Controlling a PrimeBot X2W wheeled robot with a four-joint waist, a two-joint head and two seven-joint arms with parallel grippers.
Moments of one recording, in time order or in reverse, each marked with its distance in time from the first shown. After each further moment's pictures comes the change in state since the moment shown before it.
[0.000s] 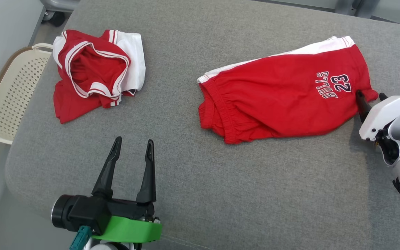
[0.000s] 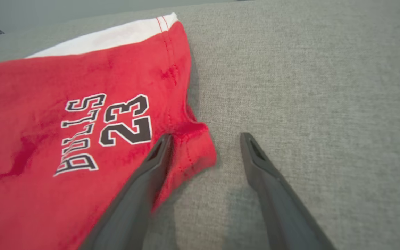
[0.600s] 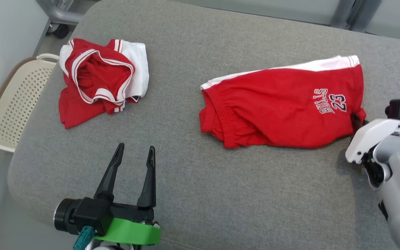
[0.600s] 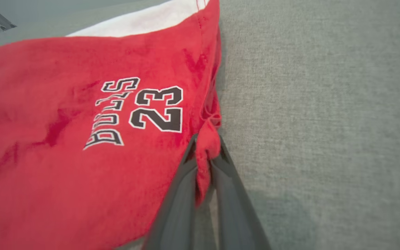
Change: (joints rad) left arm 0.008 -0.019 0.029 0.054 0.024 -0.045 0.000; right arm 0.072 0.064 -0.082 -0.011 -0.085 0.000 -0.001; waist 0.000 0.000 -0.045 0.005
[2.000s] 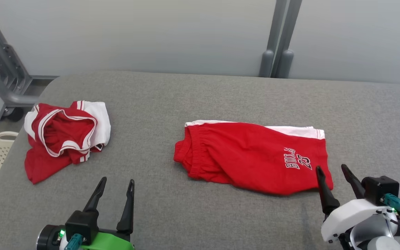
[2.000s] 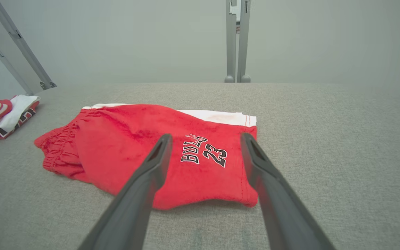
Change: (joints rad) left arm 0.041 0.092 0.049 0.196 0.002 -0.034 0.034; right arm 0.698 0.239 -0.136 -0.883 -0.293 0.000 -0.002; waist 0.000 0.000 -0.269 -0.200
